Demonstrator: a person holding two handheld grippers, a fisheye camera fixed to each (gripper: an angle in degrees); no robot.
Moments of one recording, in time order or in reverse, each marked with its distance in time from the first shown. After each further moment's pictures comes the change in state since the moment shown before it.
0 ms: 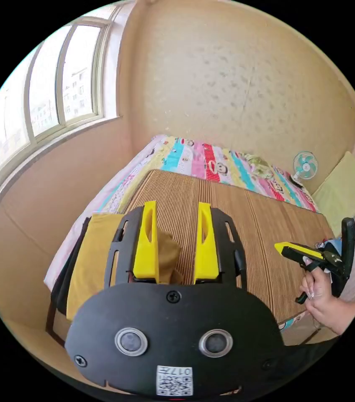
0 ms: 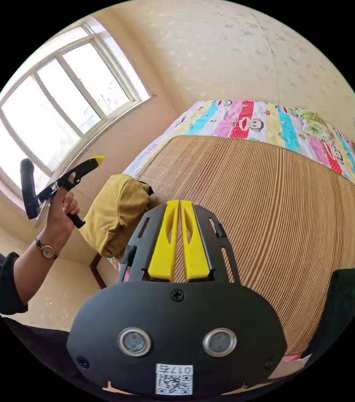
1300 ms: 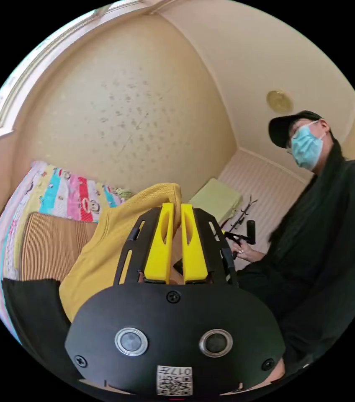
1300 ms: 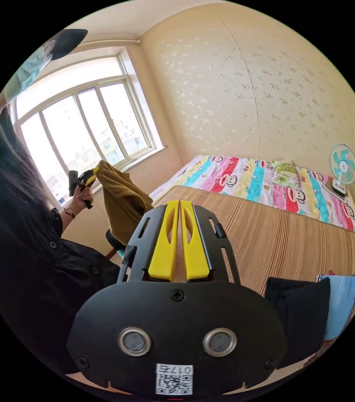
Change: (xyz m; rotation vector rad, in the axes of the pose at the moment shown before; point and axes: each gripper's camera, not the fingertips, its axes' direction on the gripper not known) left arm -0.123 -0.107 -0.097 0.123 1.186 0.110; right arm 0.109 0.092 -0.297 0.221 -0.124 -0.143
